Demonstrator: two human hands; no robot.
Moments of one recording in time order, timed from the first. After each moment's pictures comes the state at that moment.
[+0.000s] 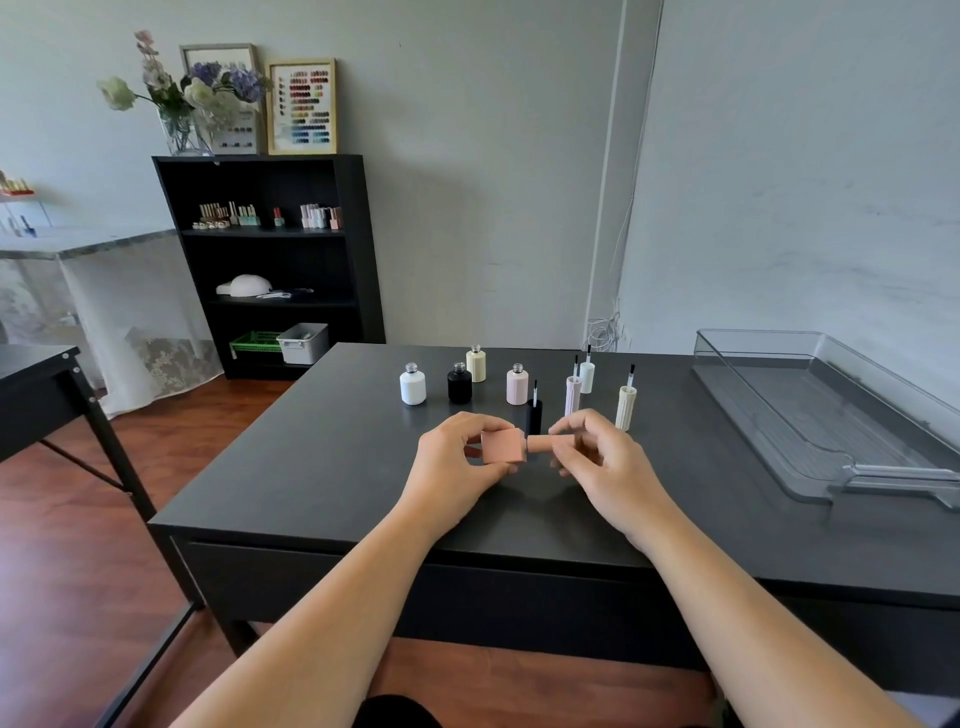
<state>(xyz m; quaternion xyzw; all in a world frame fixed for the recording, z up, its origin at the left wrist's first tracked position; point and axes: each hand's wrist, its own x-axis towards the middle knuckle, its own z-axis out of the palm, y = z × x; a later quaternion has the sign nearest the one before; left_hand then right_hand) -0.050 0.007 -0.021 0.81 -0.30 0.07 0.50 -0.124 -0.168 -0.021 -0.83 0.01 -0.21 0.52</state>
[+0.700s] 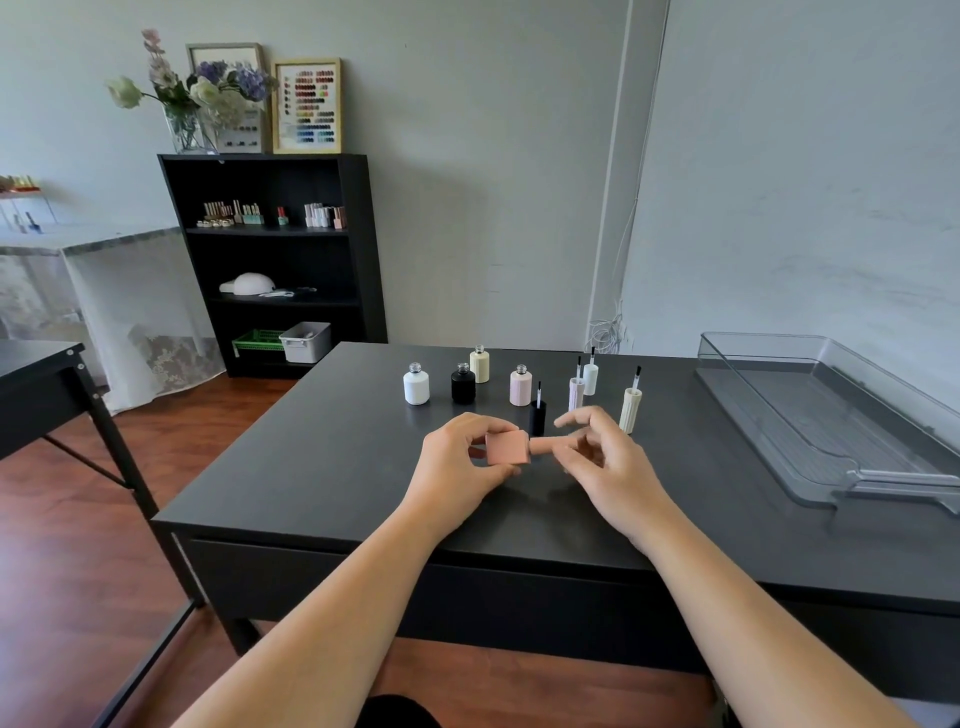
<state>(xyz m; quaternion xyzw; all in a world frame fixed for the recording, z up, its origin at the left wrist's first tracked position) -0.049 0.006 -0.022 0.81 -0.30 0.07 0.49 -0.125 -0.167 -0.019 -0.84 0.03 -0.20 0.50</state>
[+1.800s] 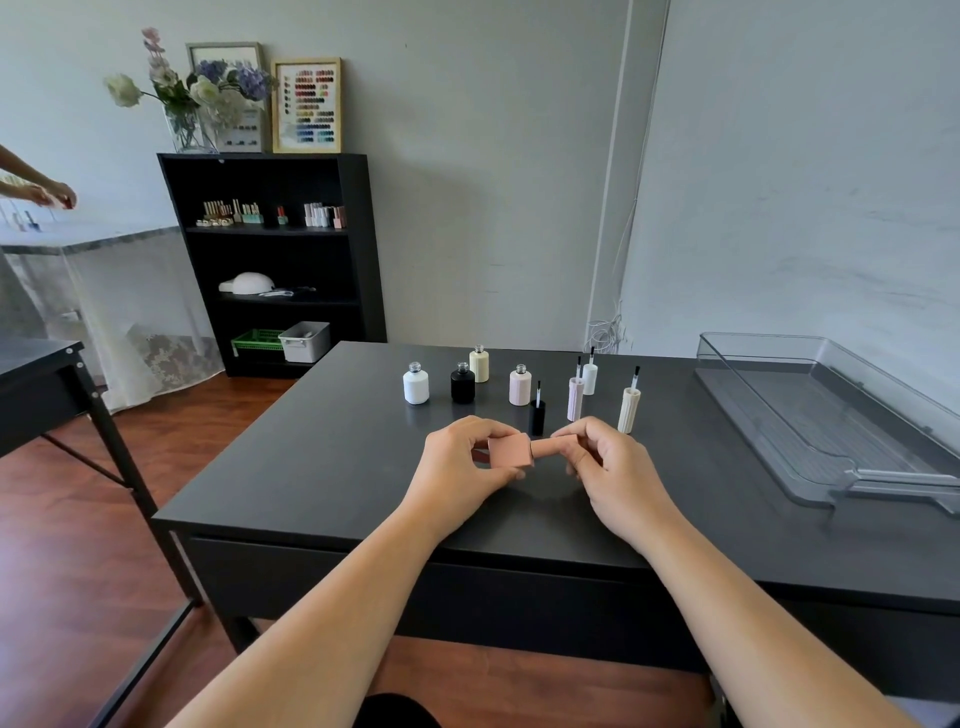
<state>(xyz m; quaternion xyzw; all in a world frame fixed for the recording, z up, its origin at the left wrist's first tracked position) -0.053 0.006 -0.020 0.81 -0.30 0.07 0.49 -0.127 -0.167 -0.020 -0.86 0.00 -0.25 0.45</state>
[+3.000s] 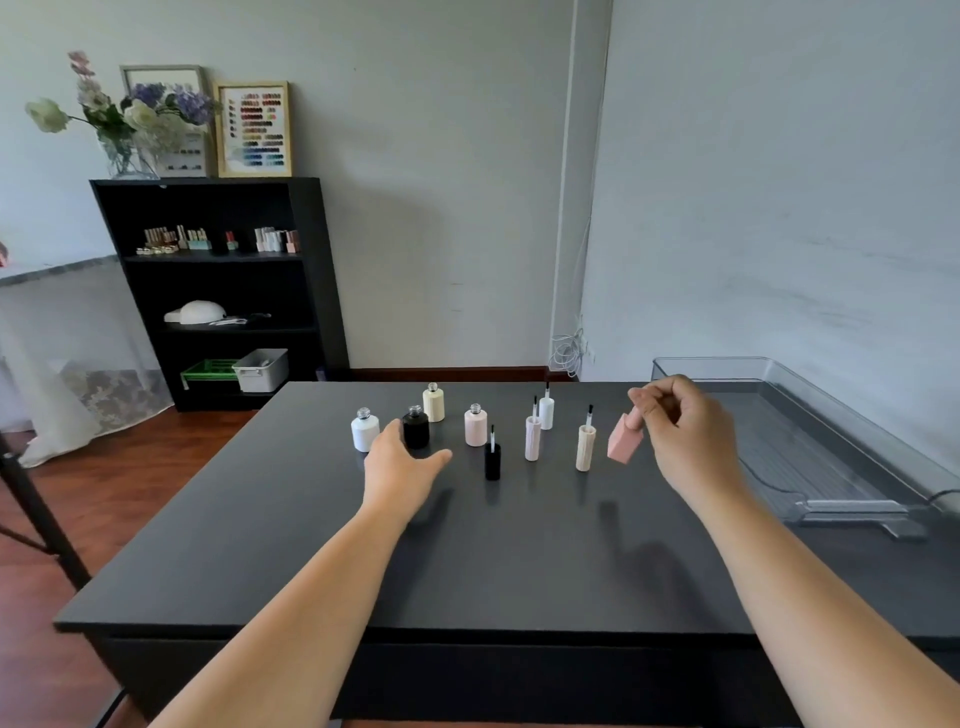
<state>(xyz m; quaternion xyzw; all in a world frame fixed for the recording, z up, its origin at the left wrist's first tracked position) 0.017 -0.023 -0.014 0.86 -0.07 0.04 0.51 -0.117 -0.264 0.032 -0.81 0.15 -0.43 0.37</state>
